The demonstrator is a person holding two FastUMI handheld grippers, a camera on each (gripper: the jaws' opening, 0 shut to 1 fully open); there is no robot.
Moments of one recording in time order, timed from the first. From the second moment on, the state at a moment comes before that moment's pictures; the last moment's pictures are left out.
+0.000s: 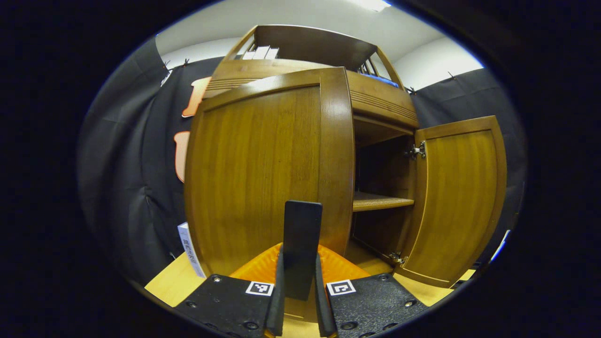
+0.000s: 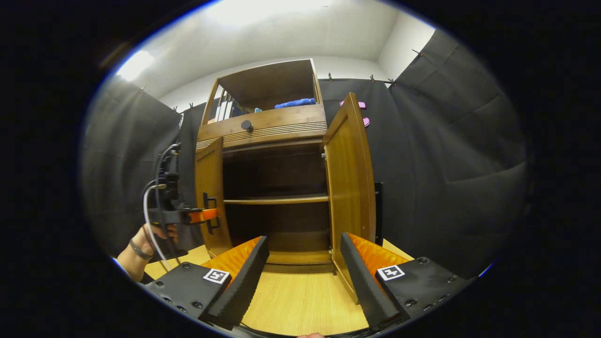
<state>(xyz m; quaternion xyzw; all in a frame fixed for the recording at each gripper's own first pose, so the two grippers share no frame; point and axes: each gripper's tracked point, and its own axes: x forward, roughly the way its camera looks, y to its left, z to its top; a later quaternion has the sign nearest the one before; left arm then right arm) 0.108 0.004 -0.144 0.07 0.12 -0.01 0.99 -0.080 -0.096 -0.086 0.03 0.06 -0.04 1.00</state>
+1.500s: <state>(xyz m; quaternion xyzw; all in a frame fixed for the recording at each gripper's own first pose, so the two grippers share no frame) -0.008 0.169 -0.059 0.14 0.03 0.03 0.99 -0.058 -0.066 -0.095 0.03 0.07 -0.01 1.00</state>
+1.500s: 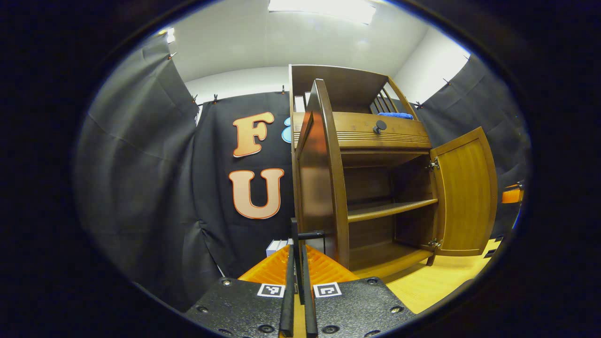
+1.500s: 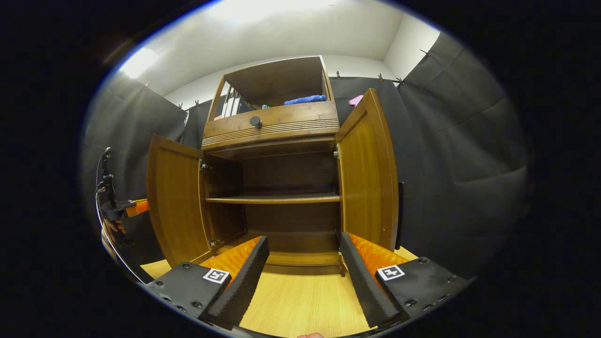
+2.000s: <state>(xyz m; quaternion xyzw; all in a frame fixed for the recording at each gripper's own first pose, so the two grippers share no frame) -0.055 0.164 -0.038 0.12 0.03 0.05 0.99 -0.064 -0.062 -0.086 0.02 0.06 -0.01 1.00</state>
